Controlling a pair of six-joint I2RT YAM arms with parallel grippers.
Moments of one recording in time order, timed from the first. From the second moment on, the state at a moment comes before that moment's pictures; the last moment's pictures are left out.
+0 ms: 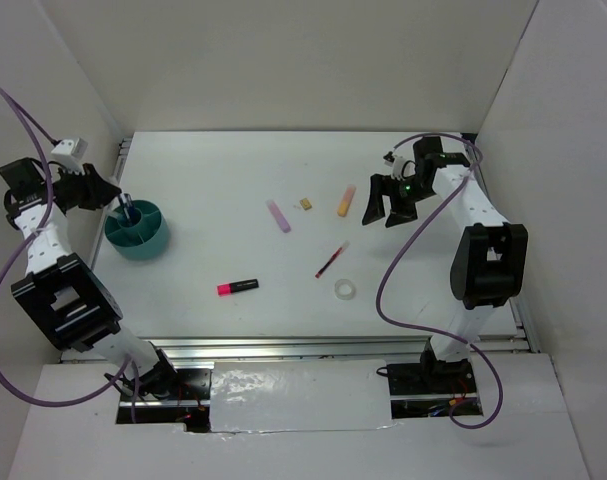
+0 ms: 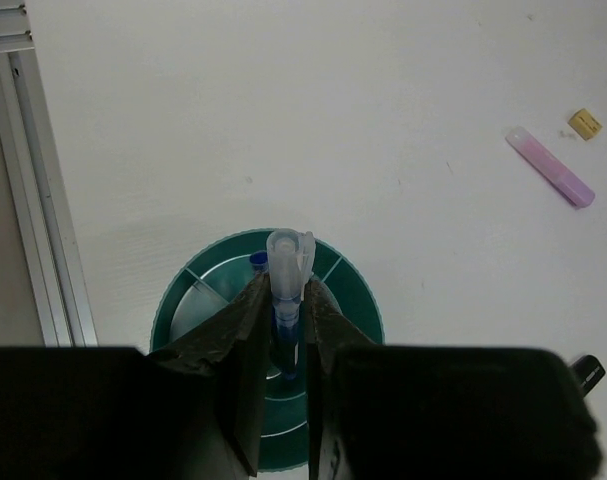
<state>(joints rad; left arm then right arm) 0.66 1.60 1.36 -0.45 0.91 0.37 0.03 1.79 1.52 -0.98 -0.60 -0.06</state>
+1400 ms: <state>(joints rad) -0.61 2.14 2.14 -0.95 0.35 0.30 -0.16 1.68 1.35 -0.95 -0.61 0.00</state>
